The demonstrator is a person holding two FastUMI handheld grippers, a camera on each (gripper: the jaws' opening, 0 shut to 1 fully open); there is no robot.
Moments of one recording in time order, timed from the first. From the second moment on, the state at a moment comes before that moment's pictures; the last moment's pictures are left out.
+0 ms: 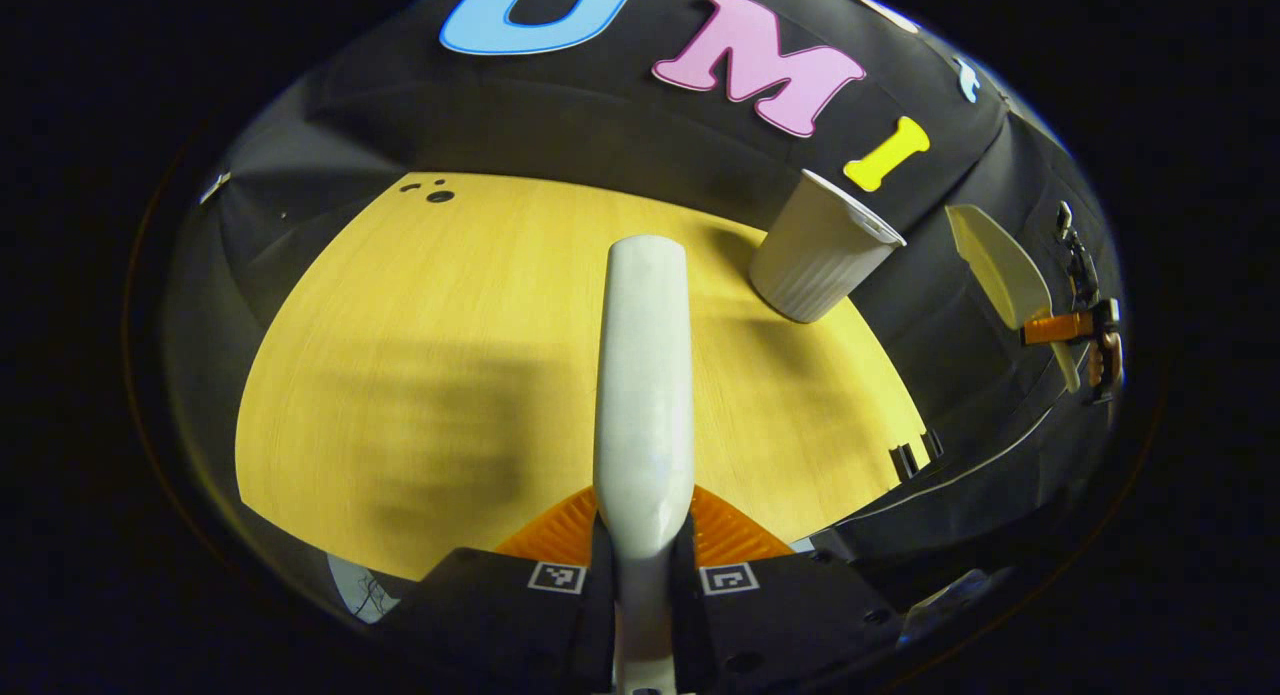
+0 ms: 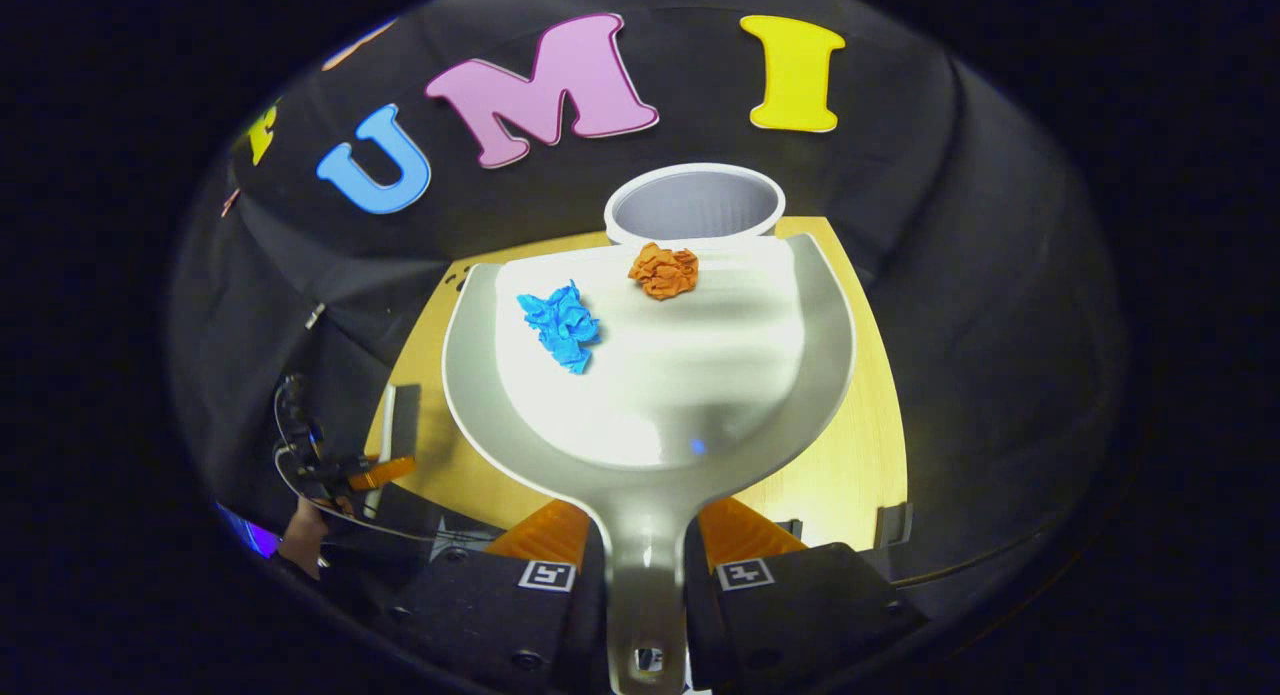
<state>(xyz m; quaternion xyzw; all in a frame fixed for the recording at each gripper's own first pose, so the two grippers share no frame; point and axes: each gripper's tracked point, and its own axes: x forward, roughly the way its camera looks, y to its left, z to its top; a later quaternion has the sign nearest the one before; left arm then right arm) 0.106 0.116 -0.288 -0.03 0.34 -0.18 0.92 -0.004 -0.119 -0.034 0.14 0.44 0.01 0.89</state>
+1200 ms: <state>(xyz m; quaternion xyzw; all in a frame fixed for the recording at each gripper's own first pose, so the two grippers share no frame) 0.091 0.167 -0.275 -0.07 0.35 -0.10 0.93 0.204 -0.250 -0.062 -0.15 0.44 -0.14 0.87</state>
